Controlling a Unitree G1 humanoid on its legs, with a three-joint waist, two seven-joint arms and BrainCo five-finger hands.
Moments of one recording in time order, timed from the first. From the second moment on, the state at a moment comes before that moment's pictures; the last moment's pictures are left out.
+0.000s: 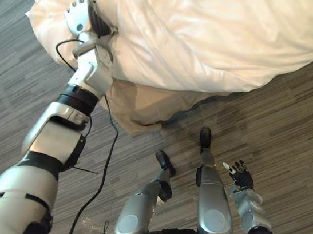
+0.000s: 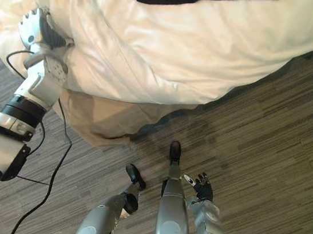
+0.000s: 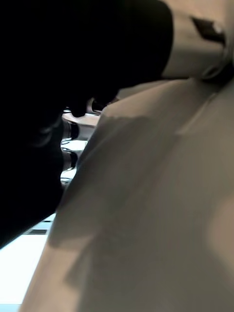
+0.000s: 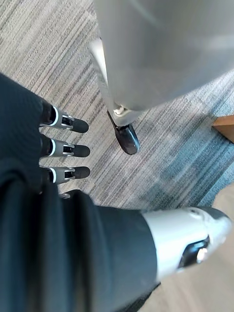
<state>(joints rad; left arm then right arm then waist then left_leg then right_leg) -1.08 0.55 -0.32 0.65 0.40 0.51 0.53 -0.16 -0.17 -0.10 0.85 0.43 -0.13 0.01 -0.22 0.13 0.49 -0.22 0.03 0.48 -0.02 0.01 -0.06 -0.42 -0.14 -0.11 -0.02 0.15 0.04</state>
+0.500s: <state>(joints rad) -0.89 0.59 -0.36 0.46 0.25 0.19 0.49 -0.16 -0.18 0.00 0.83 0.42 -0.05 -0.11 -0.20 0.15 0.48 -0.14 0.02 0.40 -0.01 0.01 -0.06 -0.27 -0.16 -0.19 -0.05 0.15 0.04</state>
